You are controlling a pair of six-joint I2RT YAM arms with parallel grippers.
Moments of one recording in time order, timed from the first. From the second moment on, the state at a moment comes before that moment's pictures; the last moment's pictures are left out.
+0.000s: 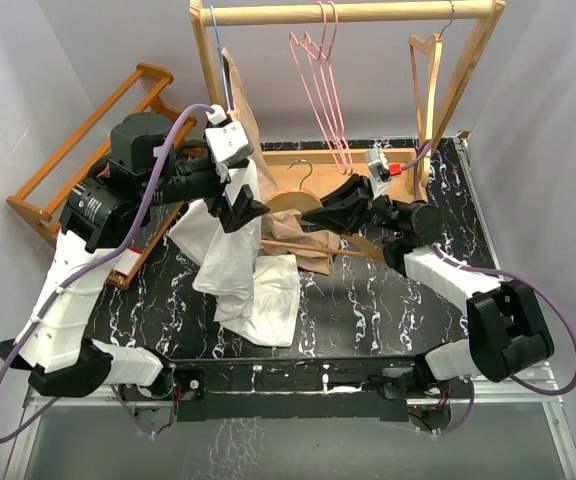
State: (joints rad) left arm -0.60 1.34 1.96 -1.00 0.53 0.37; right arm 0.38 1.38 0.77 1.36 -1.03 0.81
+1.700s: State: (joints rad) left arm -0.61 1.17 1.20 -1.20 0.40 0.58; right arm 0.38 1.20 0.75 0.42 -0.75 0.30
